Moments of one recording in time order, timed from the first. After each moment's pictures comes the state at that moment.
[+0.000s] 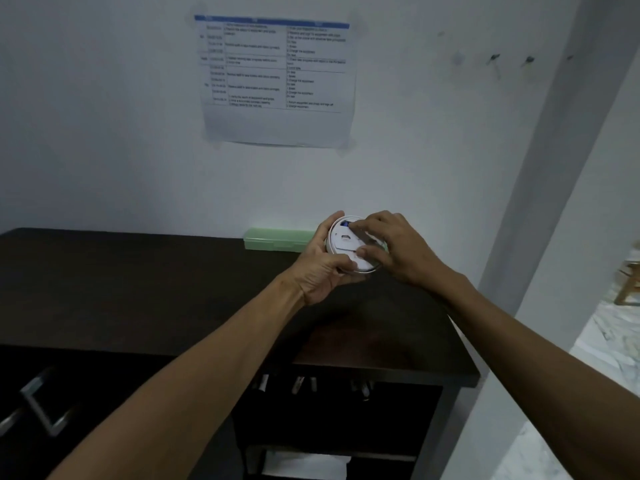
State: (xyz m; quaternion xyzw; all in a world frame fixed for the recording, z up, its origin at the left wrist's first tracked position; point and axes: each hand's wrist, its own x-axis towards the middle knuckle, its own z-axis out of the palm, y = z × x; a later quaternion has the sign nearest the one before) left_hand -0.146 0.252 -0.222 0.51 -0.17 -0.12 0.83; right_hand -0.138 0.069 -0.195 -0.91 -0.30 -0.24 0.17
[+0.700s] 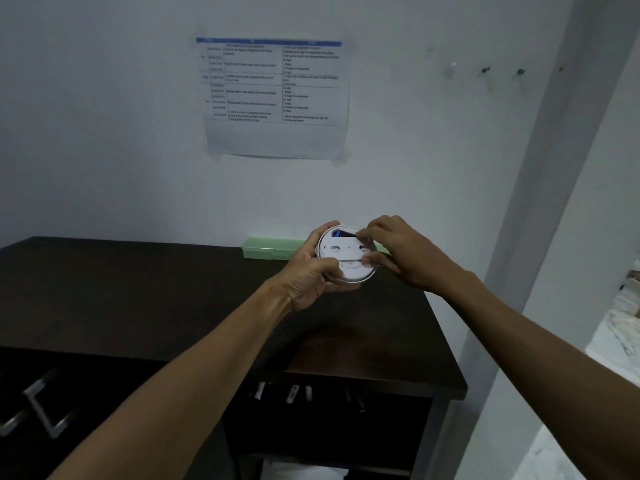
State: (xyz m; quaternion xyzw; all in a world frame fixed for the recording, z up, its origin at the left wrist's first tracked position) left_hand -0.156 0.254 -0.211 0.55 -0.15 -0.11 0.81; right_hand -0.138 0.044 -0.179 -0.90 -0.35 -0.24 0.08
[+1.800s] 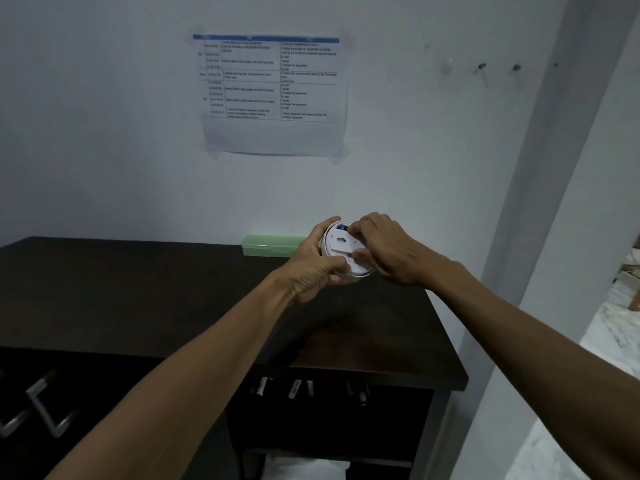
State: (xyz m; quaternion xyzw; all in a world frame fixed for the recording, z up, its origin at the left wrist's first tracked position) left_hand -0.149 0.255 -0.209 0.59 -0.16 -0.10 0.78; right_hand -0.140 0.066 -0.179 -0.91 -0.35 -0.21 0.04
